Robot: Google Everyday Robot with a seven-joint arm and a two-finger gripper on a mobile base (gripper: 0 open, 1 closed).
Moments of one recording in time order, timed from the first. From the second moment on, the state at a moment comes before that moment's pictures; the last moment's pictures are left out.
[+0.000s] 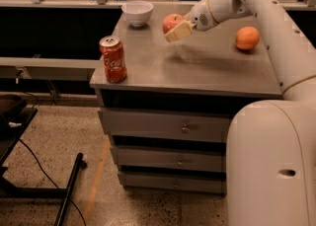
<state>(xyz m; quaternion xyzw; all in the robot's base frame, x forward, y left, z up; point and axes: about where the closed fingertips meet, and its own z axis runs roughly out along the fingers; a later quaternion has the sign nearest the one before) 0.785 -0.071 0.893 -0.47 0.76 0.23 0.39</state>
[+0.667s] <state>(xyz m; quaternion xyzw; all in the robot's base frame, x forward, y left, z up) 0.713 -0.014 0.867 -0.53 0.75 0.28 0.30</state>
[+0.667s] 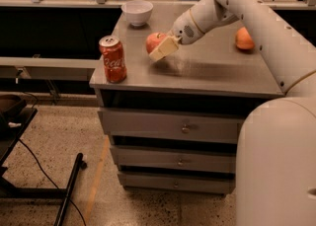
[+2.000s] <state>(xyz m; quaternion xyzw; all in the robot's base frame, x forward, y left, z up) 0.676 -0.012 0.859 -0.58 0.70 0.29 0.31</state>
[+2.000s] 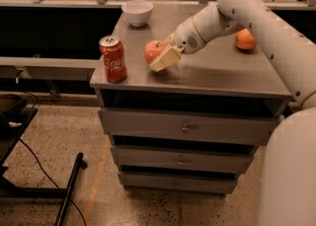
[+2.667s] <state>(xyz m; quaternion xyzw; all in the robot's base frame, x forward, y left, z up) 0.671 -0.001 0.861 -0.59 0.68 0.29 0.33</state>
